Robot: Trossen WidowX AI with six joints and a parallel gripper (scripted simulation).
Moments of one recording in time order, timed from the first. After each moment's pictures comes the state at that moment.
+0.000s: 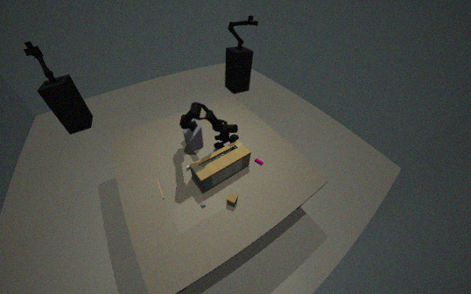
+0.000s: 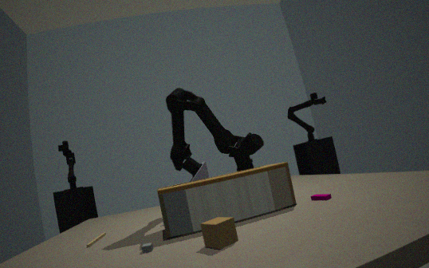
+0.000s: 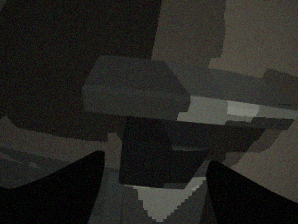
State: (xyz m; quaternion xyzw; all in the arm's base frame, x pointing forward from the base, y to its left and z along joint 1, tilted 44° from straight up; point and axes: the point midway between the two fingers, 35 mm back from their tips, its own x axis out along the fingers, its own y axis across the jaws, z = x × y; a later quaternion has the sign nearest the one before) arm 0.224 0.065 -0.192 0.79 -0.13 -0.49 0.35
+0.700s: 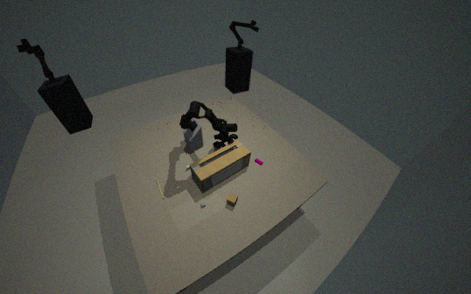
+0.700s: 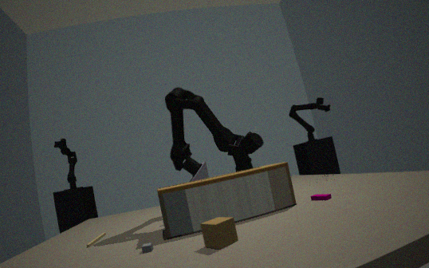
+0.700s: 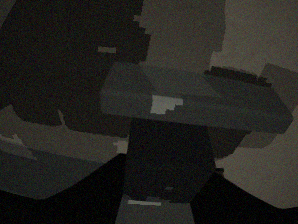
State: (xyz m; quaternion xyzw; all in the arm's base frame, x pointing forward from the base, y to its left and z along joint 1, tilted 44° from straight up) arm 0.219 0.066 -0.186 0.78 -0.14 -0.50 0.36
